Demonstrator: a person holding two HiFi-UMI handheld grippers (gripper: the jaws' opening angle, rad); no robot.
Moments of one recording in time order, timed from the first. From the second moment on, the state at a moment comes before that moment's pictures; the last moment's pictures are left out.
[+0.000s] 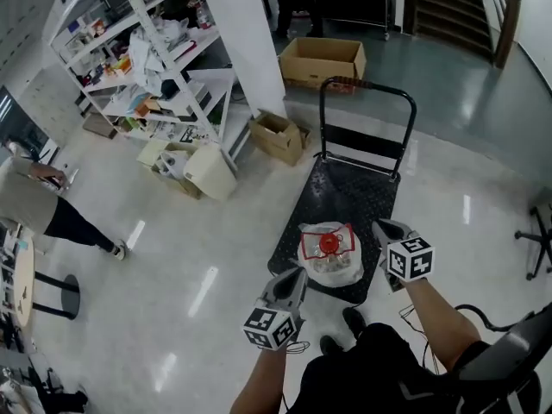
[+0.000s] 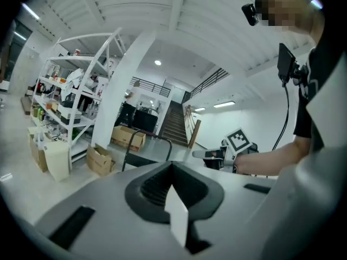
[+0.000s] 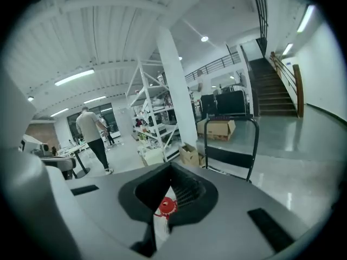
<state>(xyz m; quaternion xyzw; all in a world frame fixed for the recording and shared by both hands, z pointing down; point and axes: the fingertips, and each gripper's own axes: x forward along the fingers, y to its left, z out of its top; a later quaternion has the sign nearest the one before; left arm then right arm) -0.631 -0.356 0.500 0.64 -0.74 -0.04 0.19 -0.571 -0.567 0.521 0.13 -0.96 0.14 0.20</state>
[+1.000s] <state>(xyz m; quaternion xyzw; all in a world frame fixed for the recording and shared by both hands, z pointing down) -0.317 -0.470 0.414 0.80 -0.59 0.02 0.10 -0.172 -0.573 0.424 0.26 -0.95 0.10 0.12</state>
